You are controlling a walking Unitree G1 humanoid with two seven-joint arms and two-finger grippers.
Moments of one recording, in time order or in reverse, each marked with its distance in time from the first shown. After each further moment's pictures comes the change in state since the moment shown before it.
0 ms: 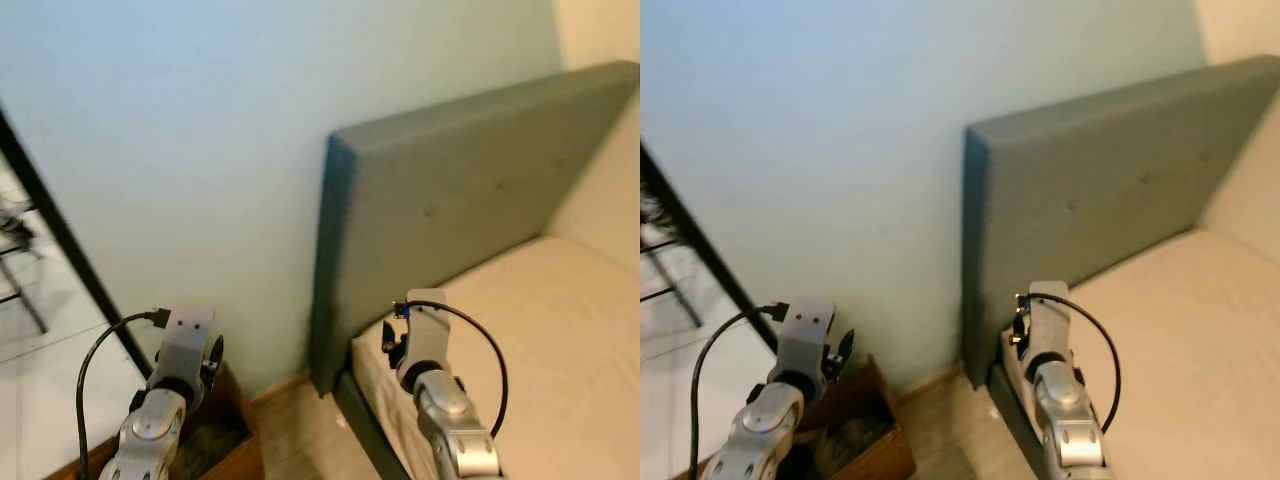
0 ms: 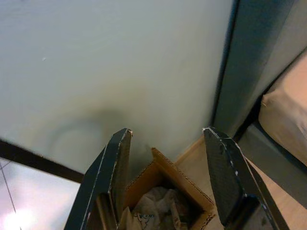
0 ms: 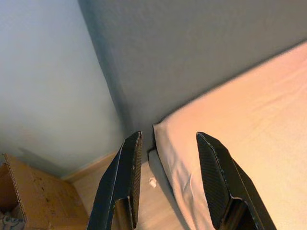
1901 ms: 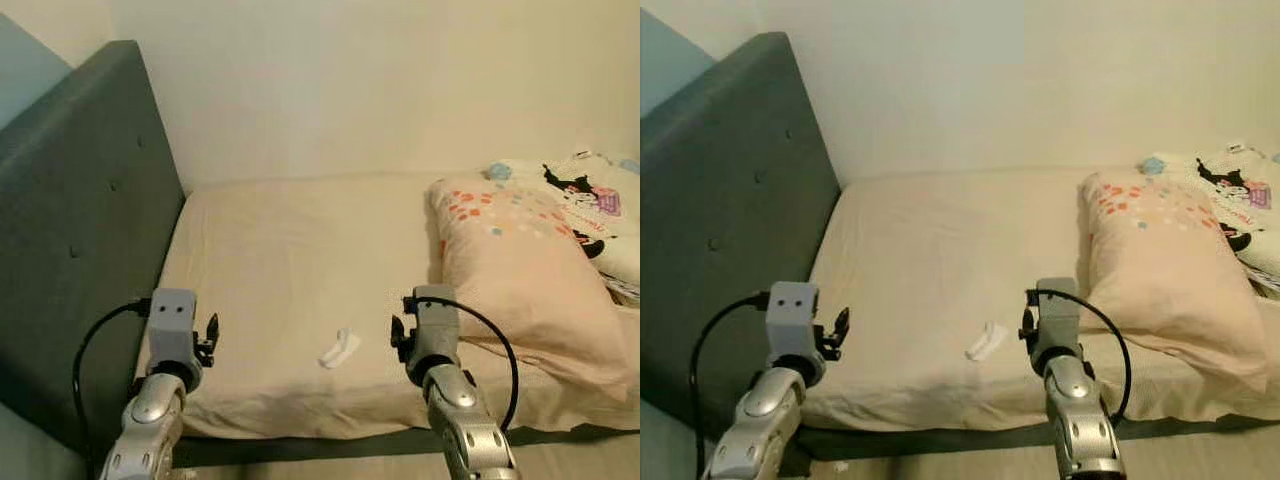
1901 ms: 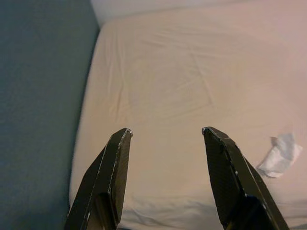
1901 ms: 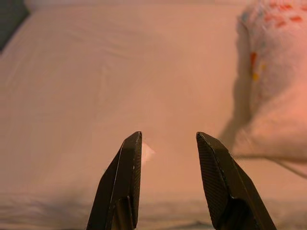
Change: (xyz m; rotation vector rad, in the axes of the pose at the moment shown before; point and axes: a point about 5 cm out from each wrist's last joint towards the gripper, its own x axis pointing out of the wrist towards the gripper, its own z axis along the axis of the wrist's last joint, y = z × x) left arm 0.014 0.012 0.008 -0.170 -0.088 0.089; right arm 0.009 -0.011 0.017 -0.043 -0.063 0.014
